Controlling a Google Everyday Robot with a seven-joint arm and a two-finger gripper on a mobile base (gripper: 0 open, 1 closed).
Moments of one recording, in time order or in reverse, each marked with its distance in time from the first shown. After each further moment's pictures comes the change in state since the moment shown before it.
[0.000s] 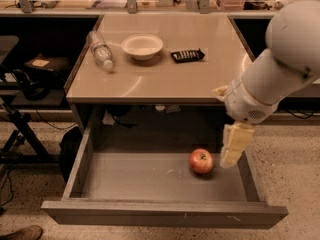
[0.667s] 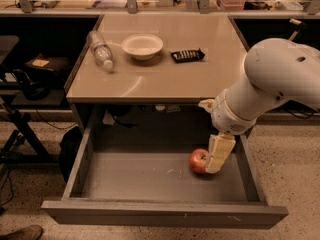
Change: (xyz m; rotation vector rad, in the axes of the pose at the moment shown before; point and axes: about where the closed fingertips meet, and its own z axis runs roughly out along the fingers) arm 0.001 -0.007 0.063 0.010 -0.043 0.000
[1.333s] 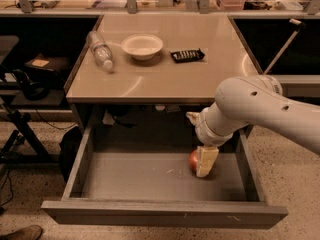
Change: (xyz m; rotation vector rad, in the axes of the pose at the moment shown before) arm 0.014 -0.019 0.086 0.061 0.065 -0.156
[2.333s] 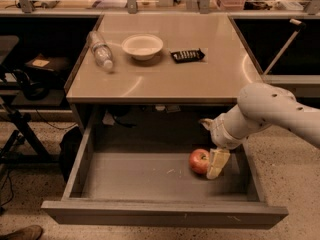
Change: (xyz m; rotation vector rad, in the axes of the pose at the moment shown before) arm 0.053 0.003 0.032 -0.065 -0.118 0.107
